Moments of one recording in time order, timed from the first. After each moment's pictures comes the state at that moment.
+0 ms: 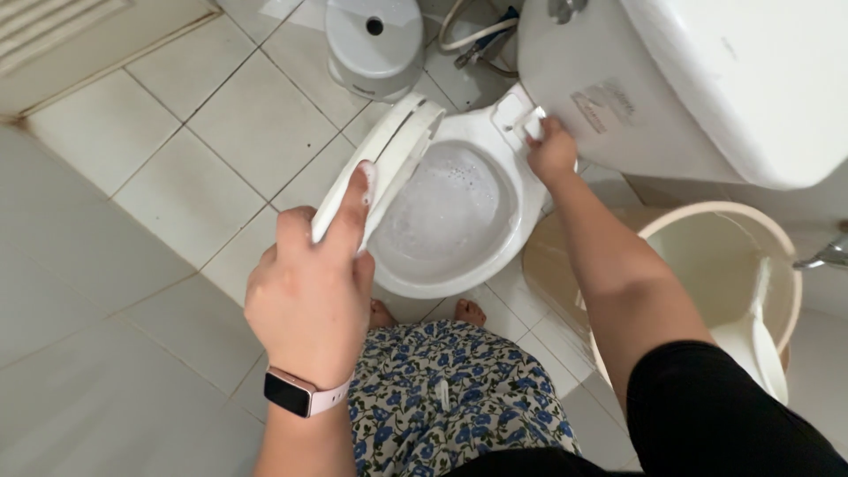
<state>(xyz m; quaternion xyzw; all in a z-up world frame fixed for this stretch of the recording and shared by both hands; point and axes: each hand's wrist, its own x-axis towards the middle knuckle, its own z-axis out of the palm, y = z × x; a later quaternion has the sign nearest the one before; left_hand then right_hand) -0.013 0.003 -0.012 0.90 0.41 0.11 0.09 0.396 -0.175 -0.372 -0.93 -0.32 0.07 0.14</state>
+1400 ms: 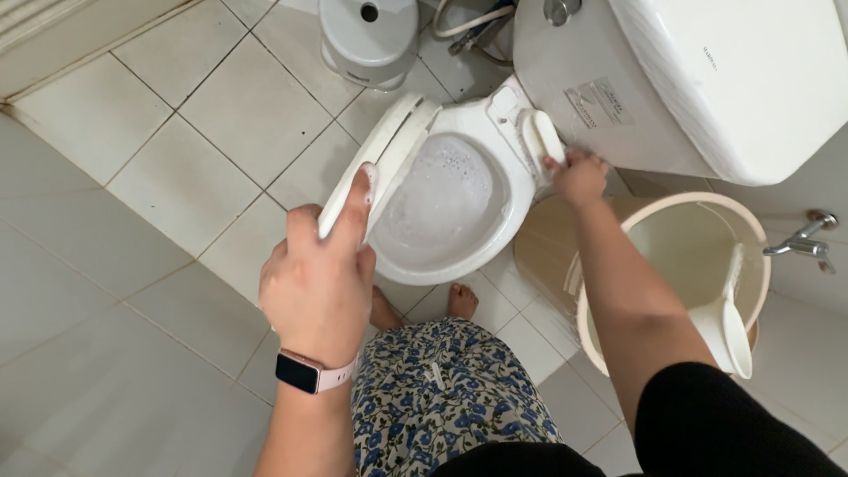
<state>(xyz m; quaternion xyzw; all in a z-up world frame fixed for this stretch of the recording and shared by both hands) -0.015 0.013 -0.007 0.89 0.42 0.09 0.14 0.393 -0.262 -0.338 -0.96 -0.27 0.01 -0.07</state>
